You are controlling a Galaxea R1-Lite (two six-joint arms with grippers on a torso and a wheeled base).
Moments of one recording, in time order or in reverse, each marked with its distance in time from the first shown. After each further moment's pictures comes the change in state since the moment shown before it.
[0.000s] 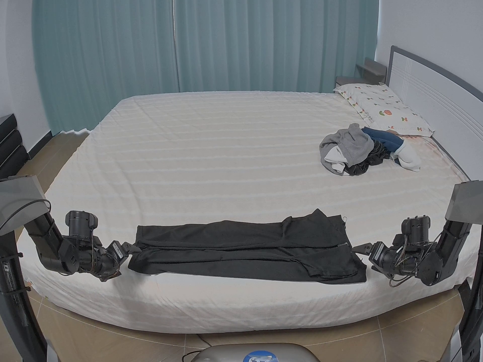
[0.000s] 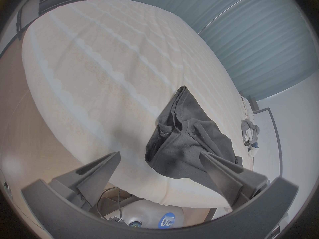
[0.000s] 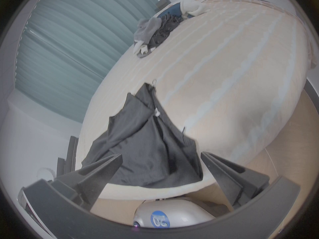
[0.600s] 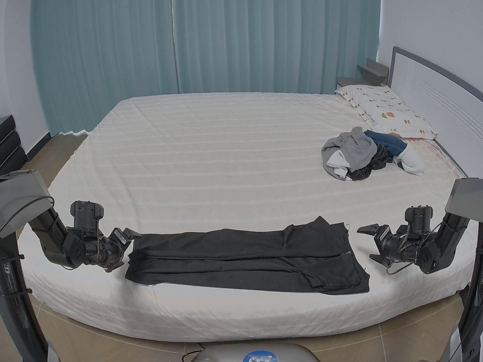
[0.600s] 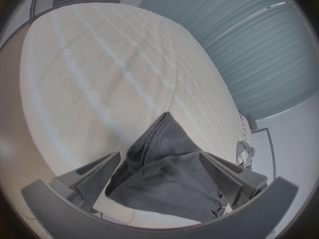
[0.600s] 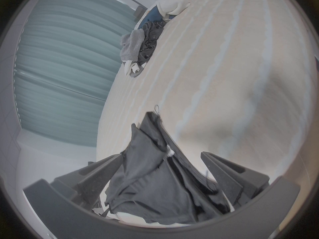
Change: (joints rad) left arm -0.045 -0.011 -0.070 0.000 0.097 -0.178; right arm -0.071 0.055 -0.146 0.008 0.092 0.245
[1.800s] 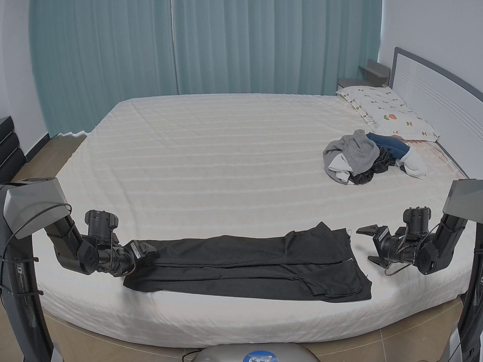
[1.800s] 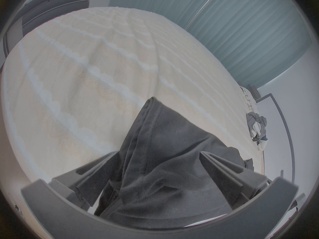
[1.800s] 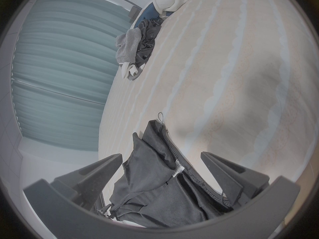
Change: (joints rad) left arm -0.059 0.099 -0.022 -0.024 0.006 0.249; right arm 0.006 0.021 -0.008 -0.008 -0.002 0.046
